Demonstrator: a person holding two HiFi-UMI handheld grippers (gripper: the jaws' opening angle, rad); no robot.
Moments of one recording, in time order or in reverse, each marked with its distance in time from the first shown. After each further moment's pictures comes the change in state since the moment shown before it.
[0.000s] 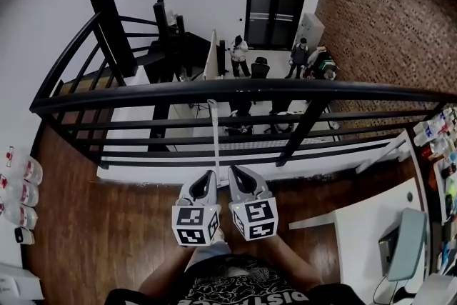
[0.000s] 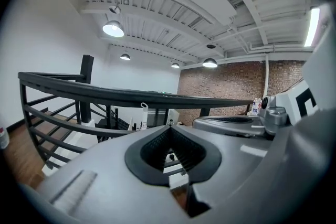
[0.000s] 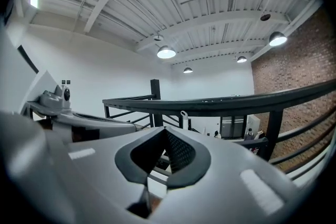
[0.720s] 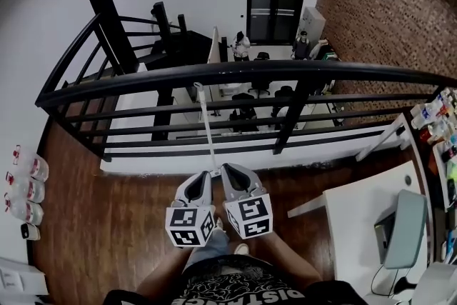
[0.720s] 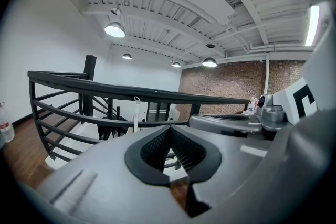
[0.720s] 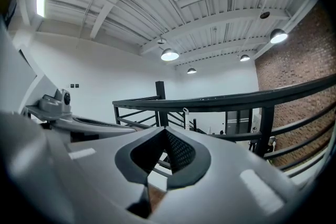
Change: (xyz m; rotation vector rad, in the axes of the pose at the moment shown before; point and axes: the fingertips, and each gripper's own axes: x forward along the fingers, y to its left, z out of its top) left arm -0.059 -0.070 -0.032 -0.010 0.009 0.029; right arm -0.087 0.007 -0.017 0.013 -0.019 0.068
